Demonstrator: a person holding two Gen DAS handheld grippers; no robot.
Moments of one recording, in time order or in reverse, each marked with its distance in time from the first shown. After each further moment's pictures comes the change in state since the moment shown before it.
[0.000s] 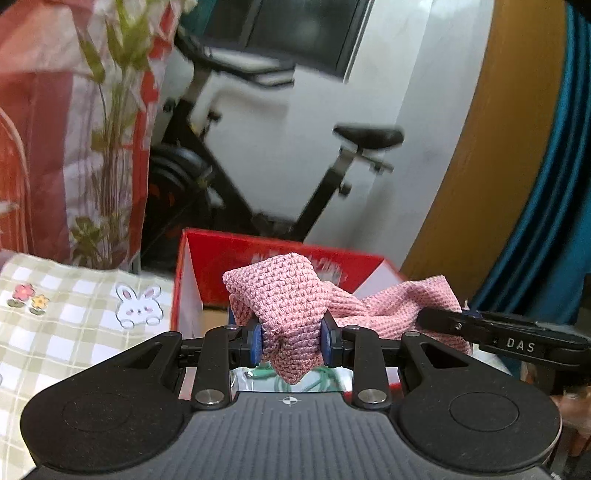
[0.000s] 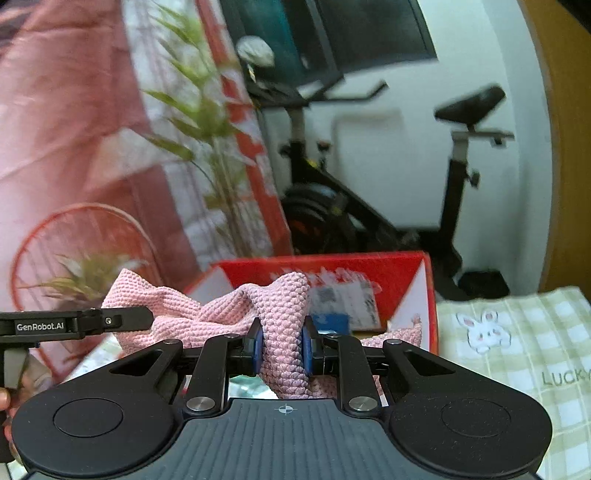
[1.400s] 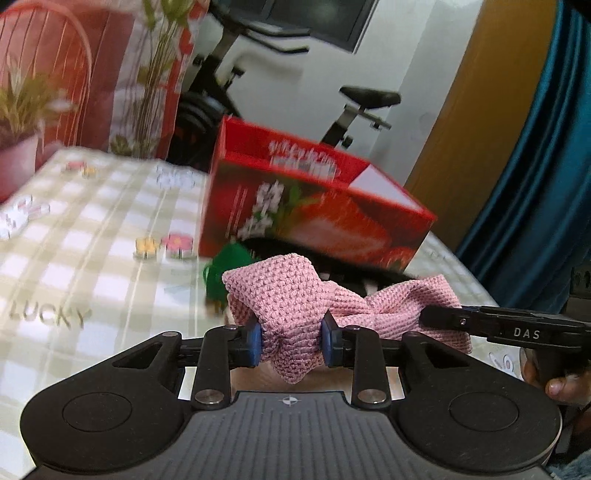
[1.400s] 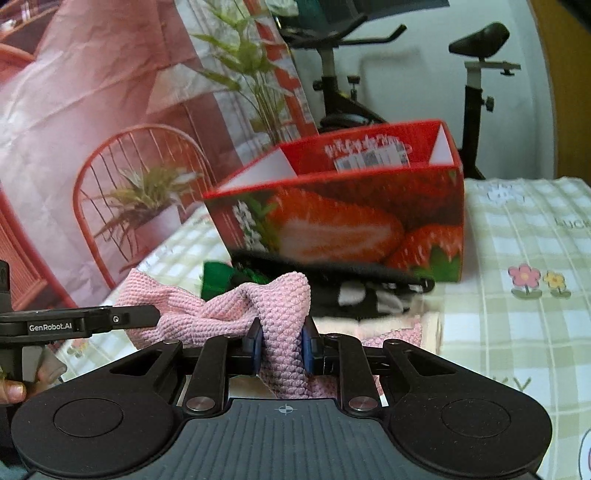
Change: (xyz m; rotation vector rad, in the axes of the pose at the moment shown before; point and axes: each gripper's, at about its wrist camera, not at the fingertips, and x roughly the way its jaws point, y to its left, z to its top) left arm -0.119 -0.003 -0.150 -0.059 0.027 0.008; right arm -0.106 0.045 -0.148 0.014 0.123 0.131
